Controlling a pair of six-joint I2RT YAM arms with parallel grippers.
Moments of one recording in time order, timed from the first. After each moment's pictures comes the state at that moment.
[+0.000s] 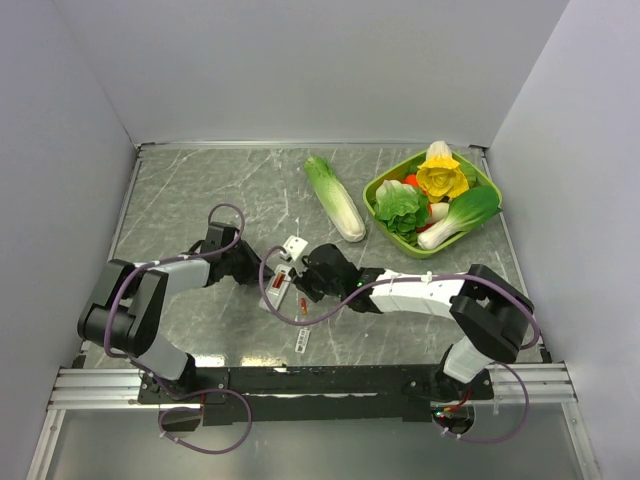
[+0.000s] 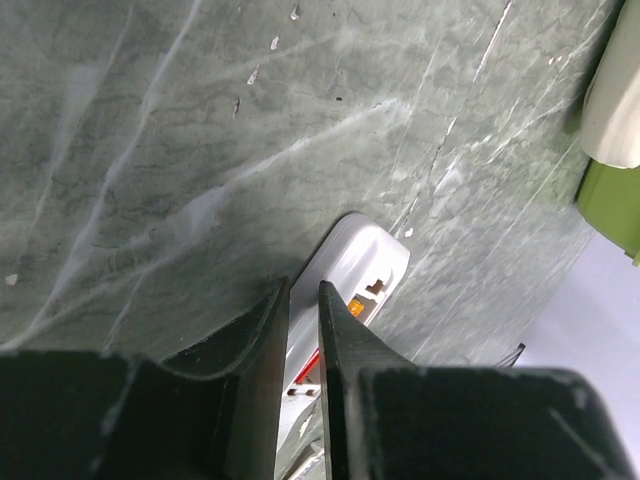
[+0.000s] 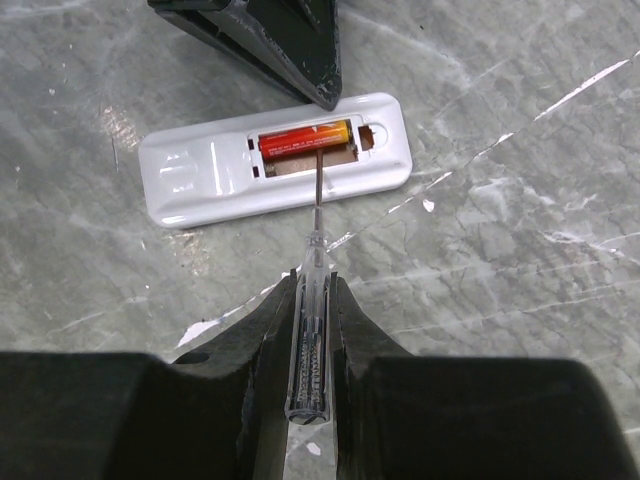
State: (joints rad) left arm -0.30 1.55 0.62 0.02 0.34 -0.95; right arm 0.99 1.59 0.84 0.11 0.01 -0.03
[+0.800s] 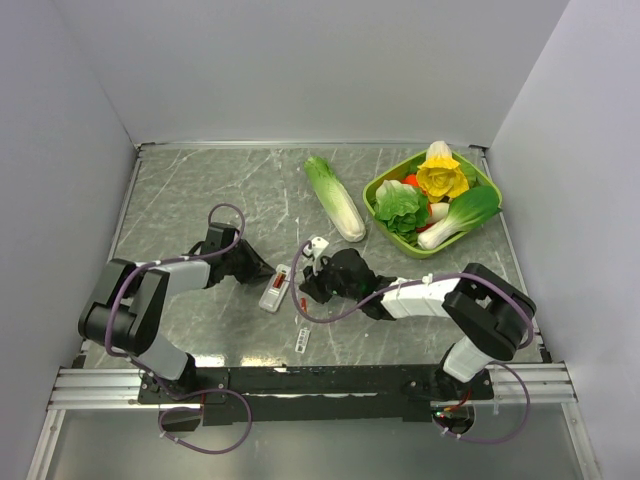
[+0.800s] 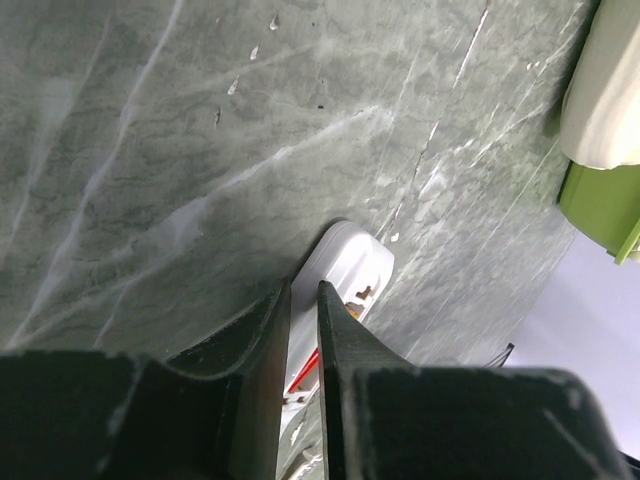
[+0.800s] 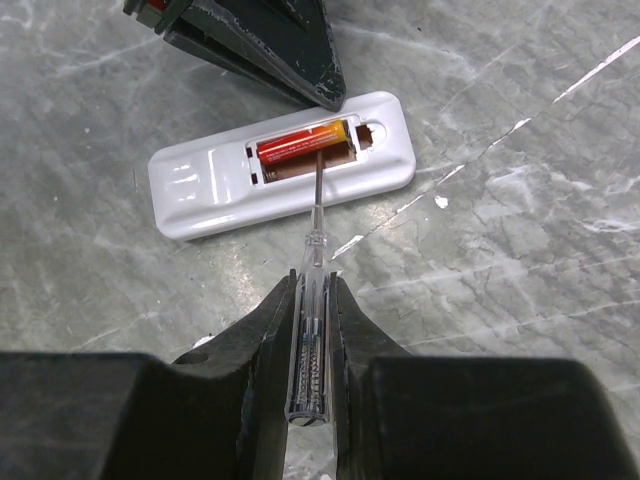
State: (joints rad) left arm -0.30 1.56 0.60 0.08 0.34 -0.97; right arm 0.90 1.59 0.63 0.48 -0.13 0.10
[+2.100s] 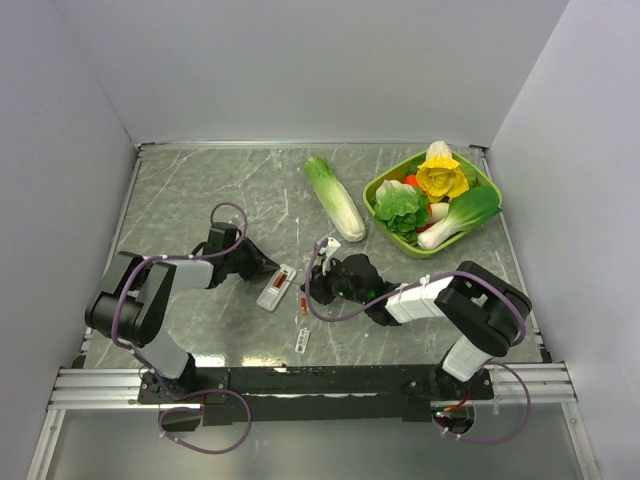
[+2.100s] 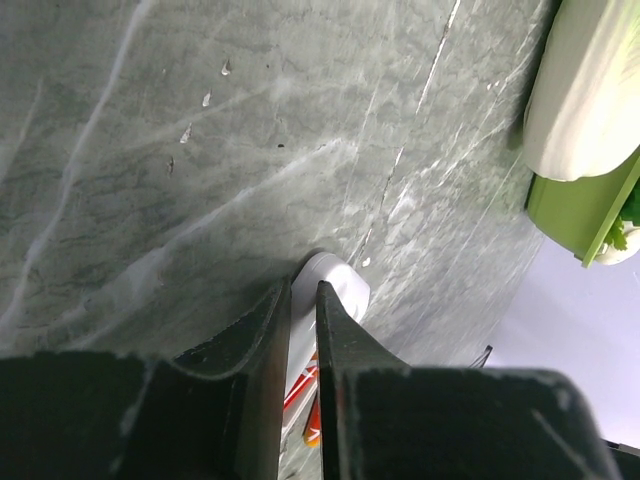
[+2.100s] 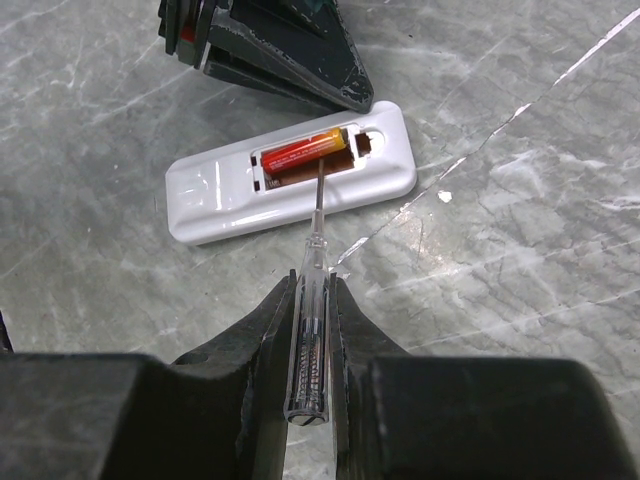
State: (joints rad) left arm -0.31 1.62 0.59 0.22 0.37 -1.01; right arm 0.86 1.62 0.52 0.72 -0.17 0.25
